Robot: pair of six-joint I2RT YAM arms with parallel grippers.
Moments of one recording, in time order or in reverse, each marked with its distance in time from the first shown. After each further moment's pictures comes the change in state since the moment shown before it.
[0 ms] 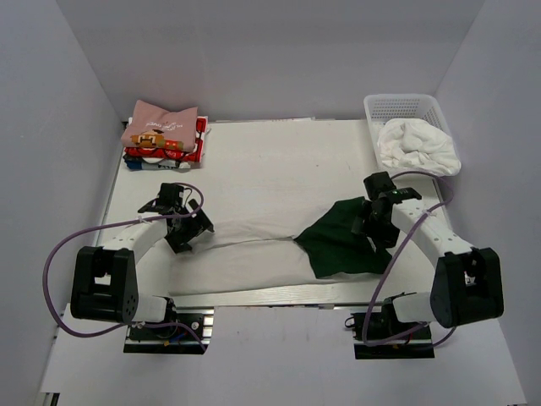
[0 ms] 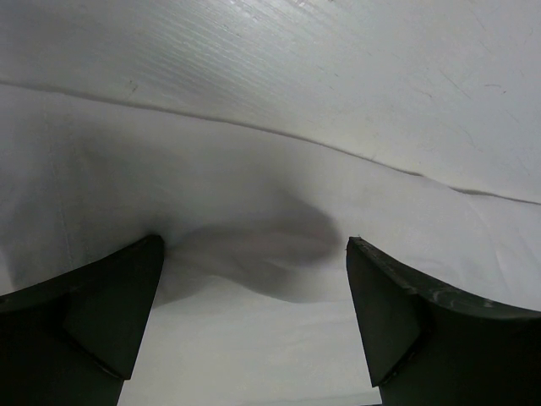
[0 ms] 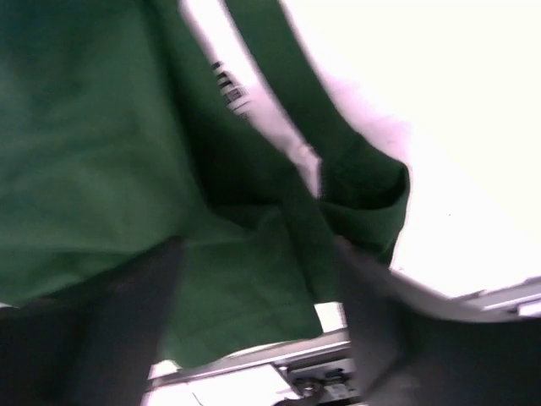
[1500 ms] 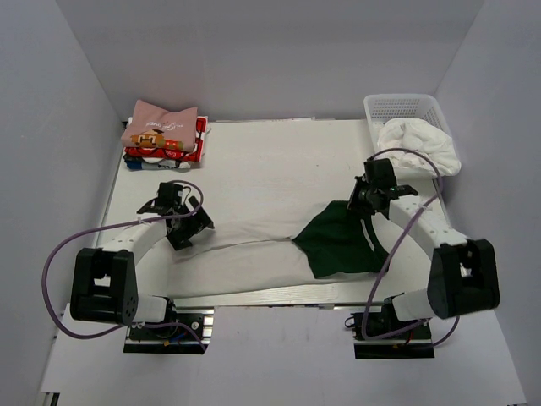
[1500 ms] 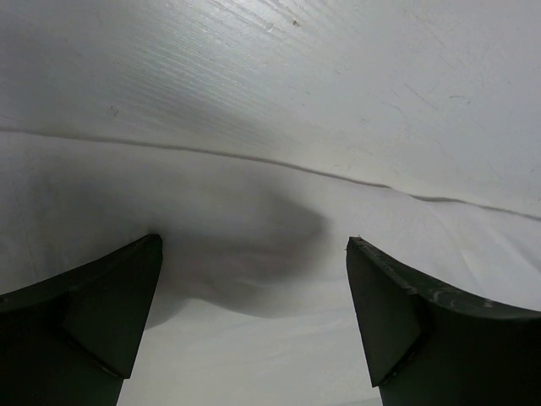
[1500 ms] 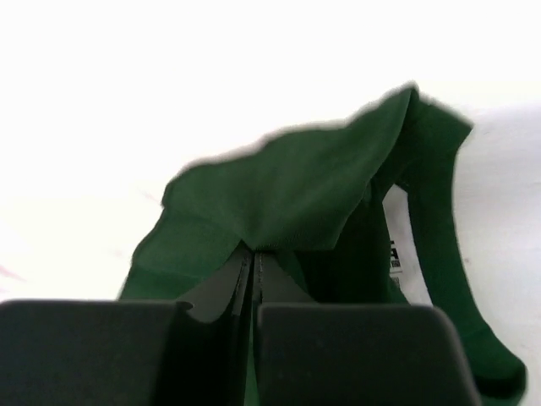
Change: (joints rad) left arm 0.000 -0.013 -0.006 0.048 0.023 0.007; right arm -0.008 0.094 0.014 0.457 -0.195 -0.107
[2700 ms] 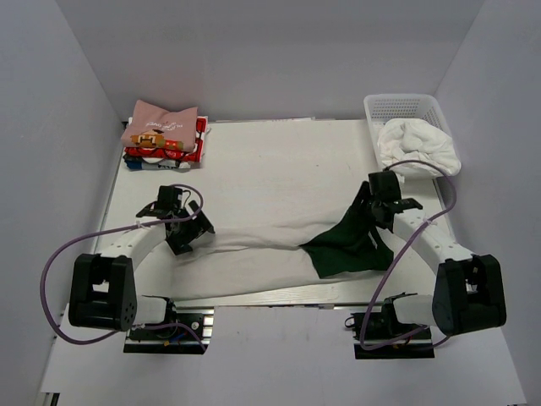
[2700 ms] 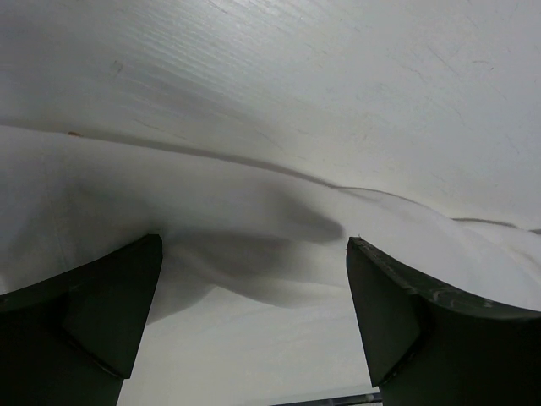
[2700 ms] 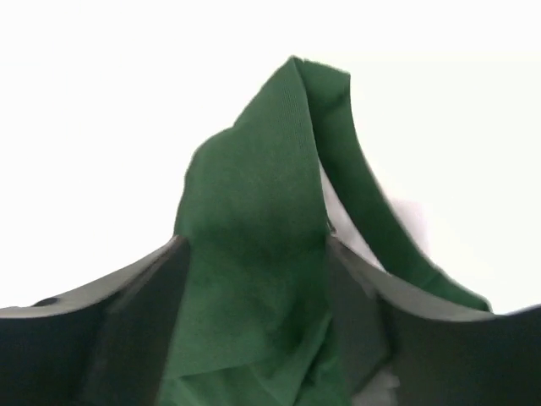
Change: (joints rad) left arm 0.000 -0.031 -0.026 -0.034 0.020 -0.002; right arm -0.013 -0.129 -0.155 0.023 0.201 0.104
